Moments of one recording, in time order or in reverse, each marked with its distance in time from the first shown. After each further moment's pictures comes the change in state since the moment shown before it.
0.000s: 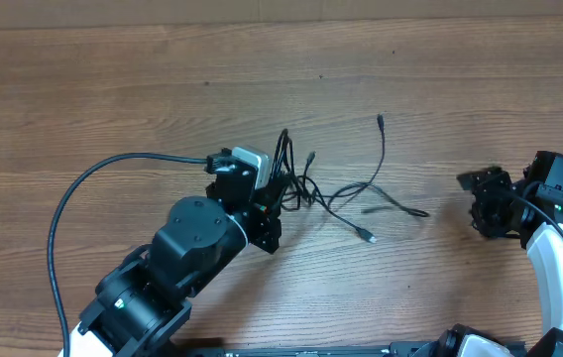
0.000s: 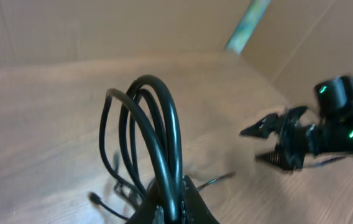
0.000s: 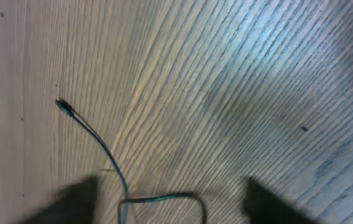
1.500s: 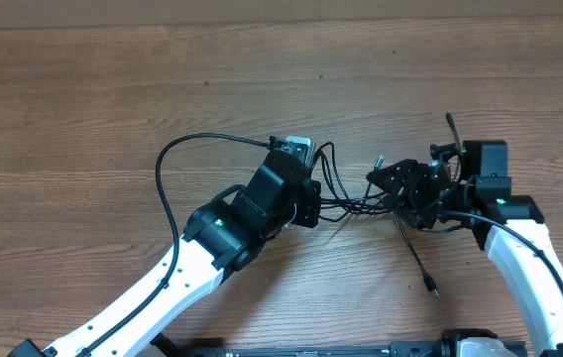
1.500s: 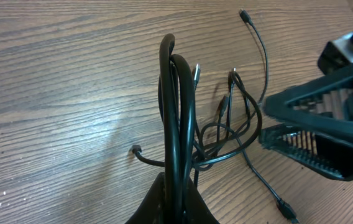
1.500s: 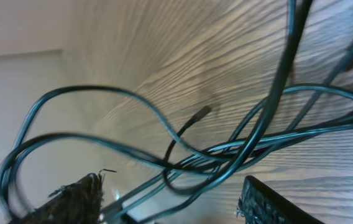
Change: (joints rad) left arm 0.000 0.443 0.000 0.023 0.056 -0.175; right arm 0.381 -0.016 0.000 0.064 -0.412 0.002
